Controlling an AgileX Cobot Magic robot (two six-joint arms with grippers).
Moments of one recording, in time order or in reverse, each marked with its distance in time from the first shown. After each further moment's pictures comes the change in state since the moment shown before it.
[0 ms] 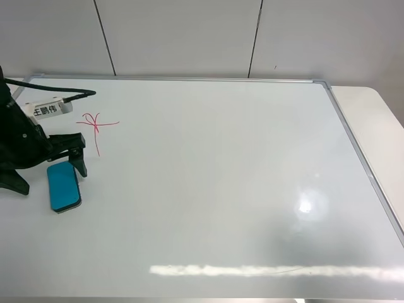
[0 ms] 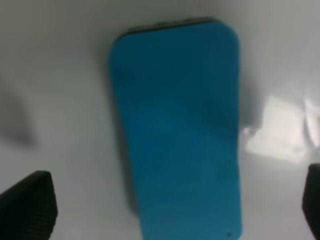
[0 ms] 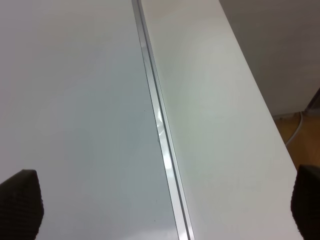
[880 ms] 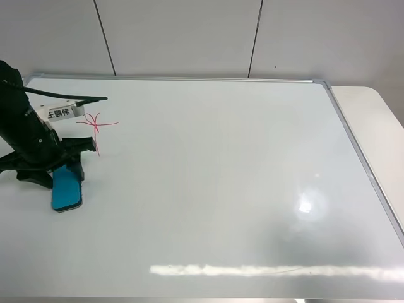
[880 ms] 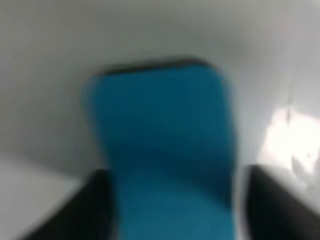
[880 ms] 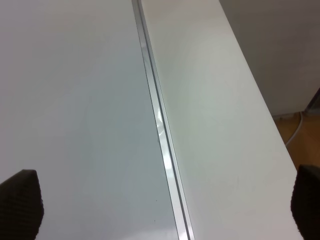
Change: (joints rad) left arm -0.035 0.057 0.000 0.049 -0.092 -0.032; right arm 0.000 0.000 0.000 0.000 0.000 0.000
